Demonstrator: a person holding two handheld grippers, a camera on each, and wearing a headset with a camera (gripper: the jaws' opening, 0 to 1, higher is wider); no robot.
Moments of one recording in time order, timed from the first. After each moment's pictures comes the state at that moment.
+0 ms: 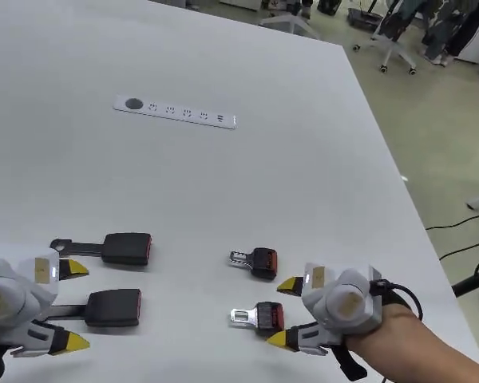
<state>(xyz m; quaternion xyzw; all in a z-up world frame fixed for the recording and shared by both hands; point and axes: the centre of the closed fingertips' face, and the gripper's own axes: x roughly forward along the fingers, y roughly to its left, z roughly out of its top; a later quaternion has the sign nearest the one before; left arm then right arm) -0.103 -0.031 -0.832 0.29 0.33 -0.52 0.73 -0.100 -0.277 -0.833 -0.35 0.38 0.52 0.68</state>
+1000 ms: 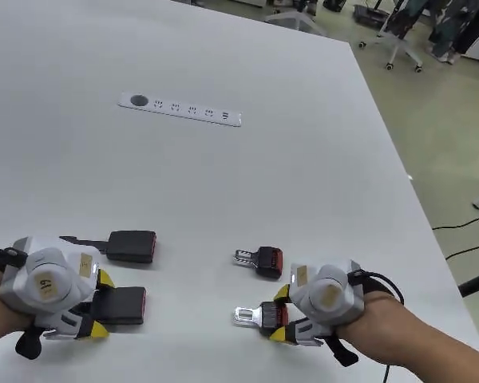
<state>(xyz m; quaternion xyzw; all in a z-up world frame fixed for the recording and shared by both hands) -0.097 -0.041 -0.868 0.32 0.35 -0.57 0.67 -0.096 -0.281 -0.866 -0.38 0.41 0.55 0.62</state>
